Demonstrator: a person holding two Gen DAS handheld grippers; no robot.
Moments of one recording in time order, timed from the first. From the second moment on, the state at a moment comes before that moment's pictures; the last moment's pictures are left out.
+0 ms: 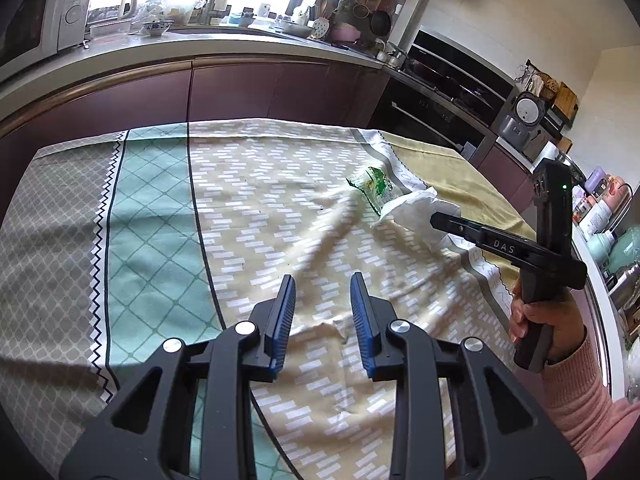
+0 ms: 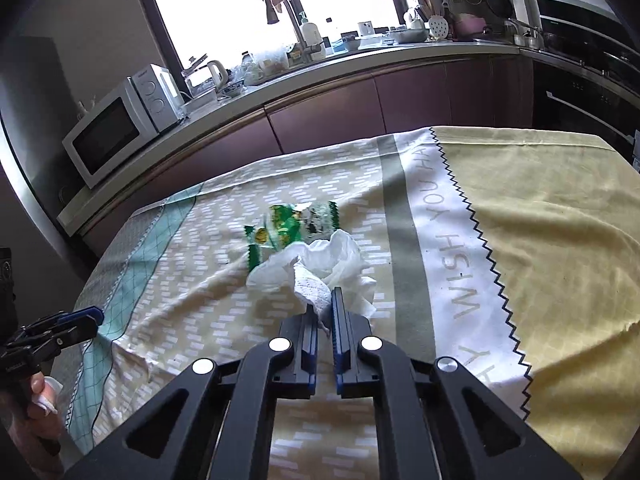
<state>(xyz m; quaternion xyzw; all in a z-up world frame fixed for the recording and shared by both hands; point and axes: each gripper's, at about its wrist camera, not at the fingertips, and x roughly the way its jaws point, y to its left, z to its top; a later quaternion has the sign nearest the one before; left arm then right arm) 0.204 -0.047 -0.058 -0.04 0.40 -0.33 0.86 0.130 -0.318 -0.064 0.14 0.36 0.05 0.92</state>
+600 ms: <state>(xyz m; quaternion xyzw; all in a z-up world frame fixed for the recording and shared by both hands) 0.211 -0.040 -0.062 -0.05 0.40 -0.32 0.85 0.112 -0.261 -0.037 0.14 0.34 0.18 0.91</state>
